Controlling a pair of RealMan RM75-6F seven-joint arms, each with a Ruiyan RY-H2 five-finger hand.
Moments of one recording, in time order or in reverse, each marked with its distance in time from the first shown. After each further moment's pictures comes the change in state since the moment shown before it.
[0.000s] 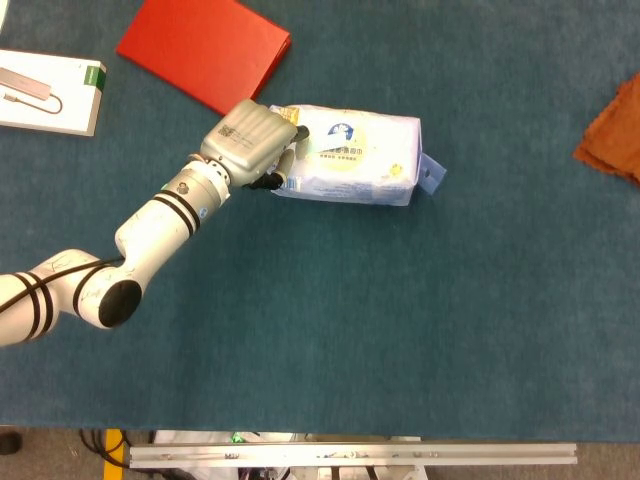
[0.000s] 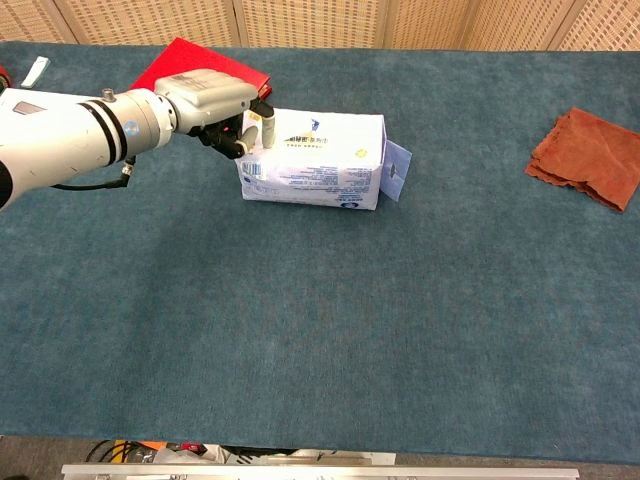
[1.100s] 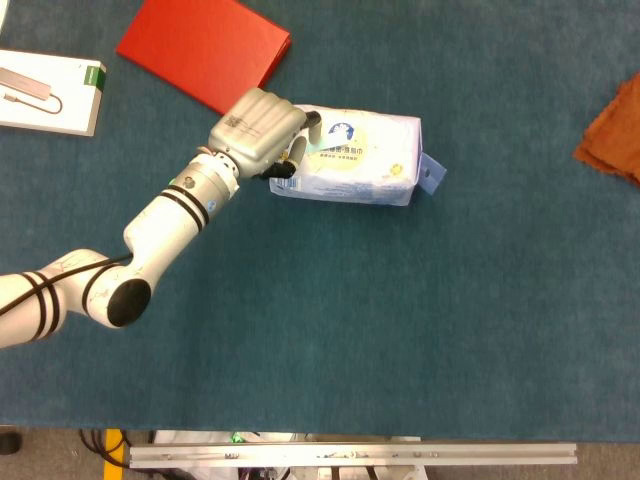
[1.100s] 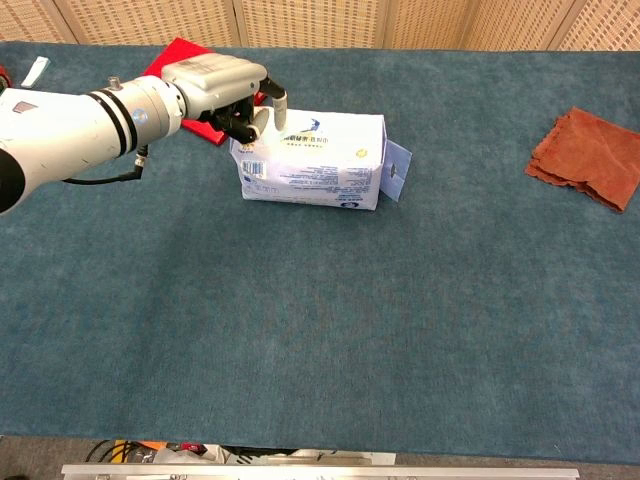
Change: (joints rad) left arm 0.006 -0.006 -0.043 -0.019 -0.011 0.054 -0.036; right arm -0.001 -0.004 0.004 0.021 0.008 -0.003 0.023
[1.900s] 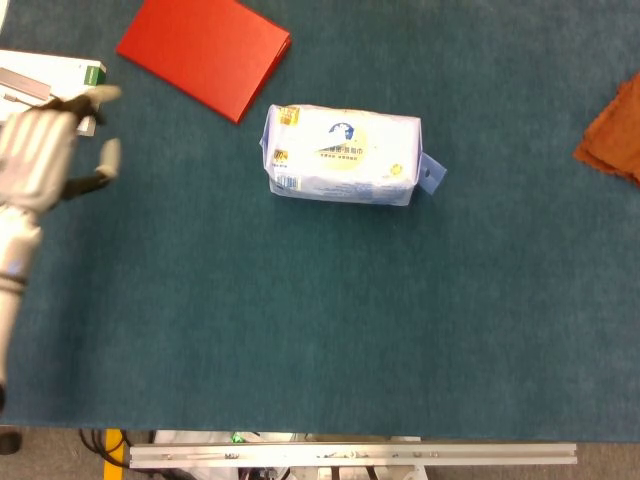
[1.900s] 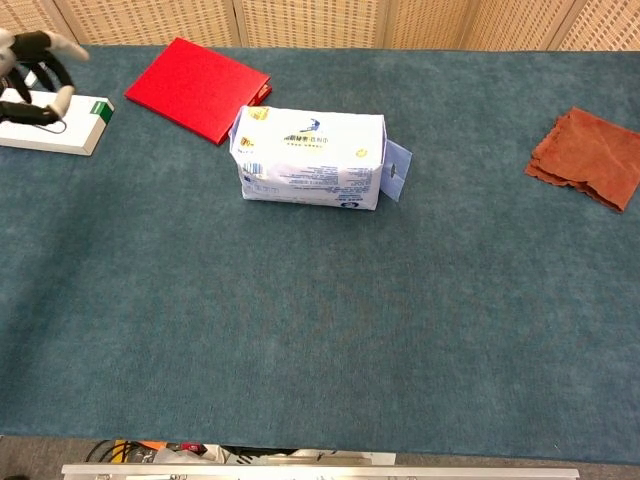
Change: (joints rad) left arm 0.488 0.224 0.112 -0.117 0.185 0.516 -0.205; right arm 0.022 -0.006 0.010 0.031 0.069 -0.070 0.003
